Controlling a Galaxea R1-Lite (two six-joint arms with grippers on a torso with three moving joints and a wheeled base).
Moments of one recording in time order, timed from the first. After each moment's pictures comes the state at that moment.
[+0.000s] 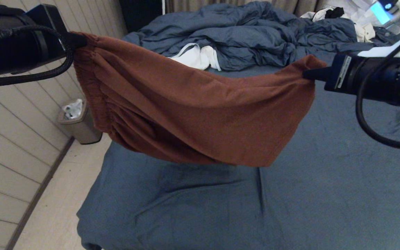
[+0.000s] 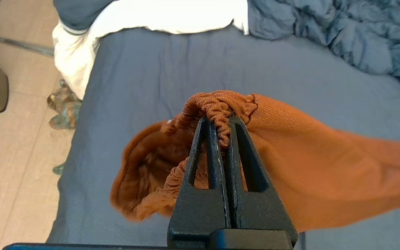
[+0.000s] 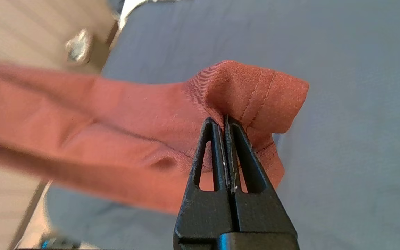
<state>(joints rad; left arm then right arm) -0.54 1.35 -1.36 0.02 0.28 -0.25 0.38 1.38 -1.26 -0.03 -0.03 0.20</state>
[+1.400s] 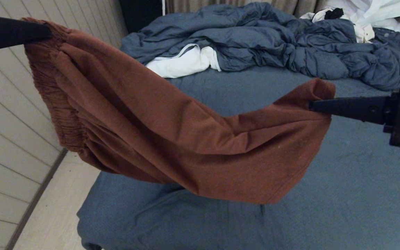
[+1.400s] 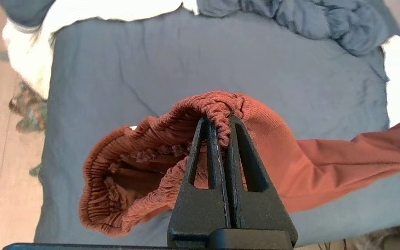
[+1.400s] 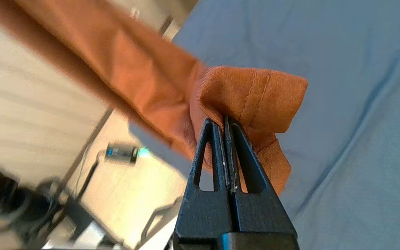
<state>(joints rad) -0.78 1.13 -1.36 0.23 0.34 -0.21 0.68 1.17 -1.20 0.20 0.01 0.21</state>
